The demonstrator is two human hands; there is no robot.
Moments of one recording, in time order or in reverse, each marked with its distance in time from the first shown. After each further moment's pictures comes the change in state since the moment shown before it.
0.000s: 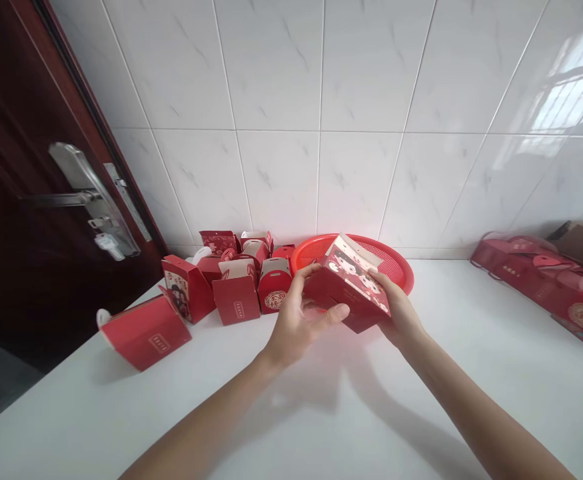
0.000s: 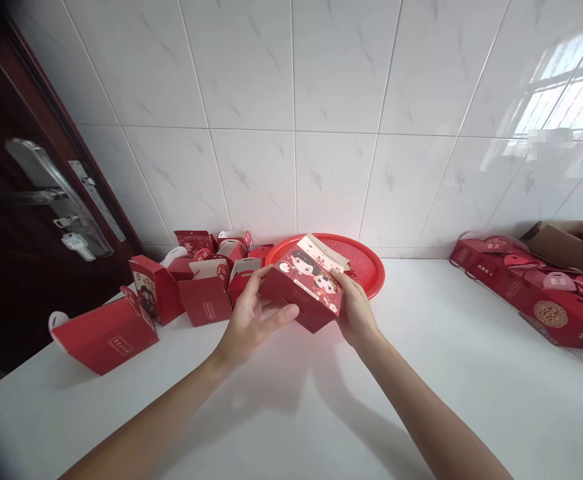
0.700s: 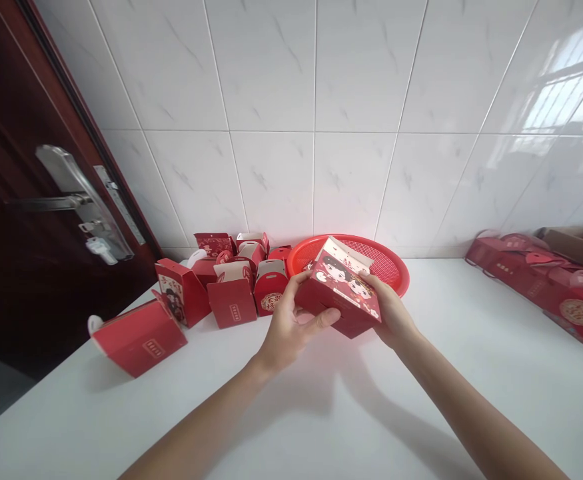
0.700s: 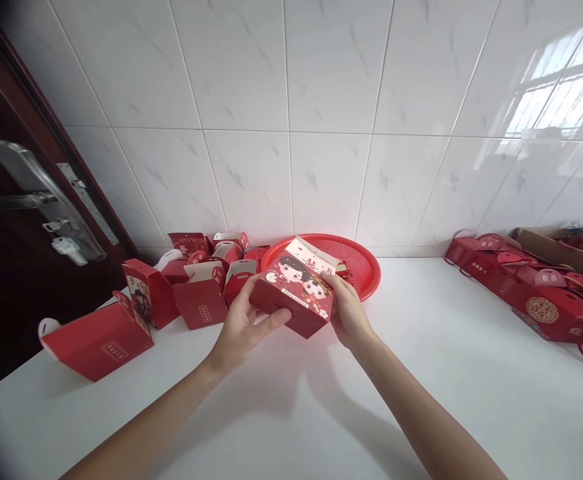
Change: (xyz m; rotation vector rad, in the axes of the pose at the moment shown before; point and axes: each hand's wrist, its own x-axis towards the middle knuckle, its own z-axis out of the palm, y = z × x) left_hand -0.001 -0.004 -0.004 -0.031 -0.026 0.010; right_hand -0.002 -0.002 0.007 -0.014 0.007 0.050
